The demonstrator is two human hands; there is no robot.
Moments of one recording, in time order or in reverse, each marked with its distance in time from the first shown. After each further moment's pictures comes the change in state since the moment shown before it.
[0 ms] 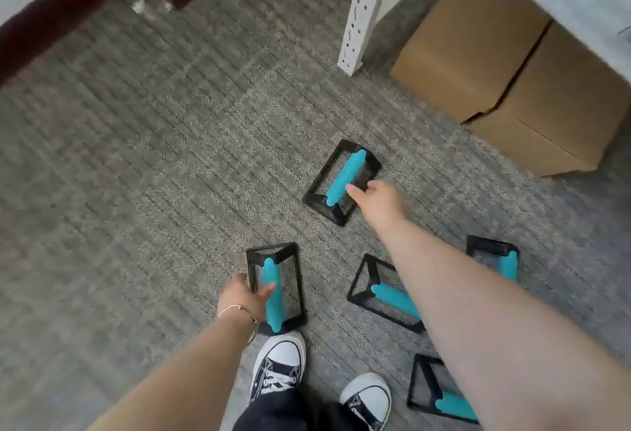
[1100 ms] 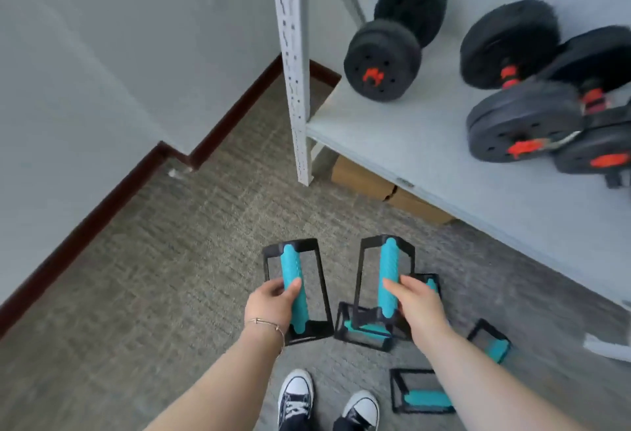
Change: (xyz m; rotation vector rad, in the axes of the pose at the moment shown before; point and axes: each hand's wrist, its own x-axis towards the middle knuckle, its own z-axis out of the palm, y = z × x) left_hand -0.296 0.162 -0.135 -0.353 0.052 0.348; right_hand -0.279 -0.015 -0.232 0.772 0.058 0.284
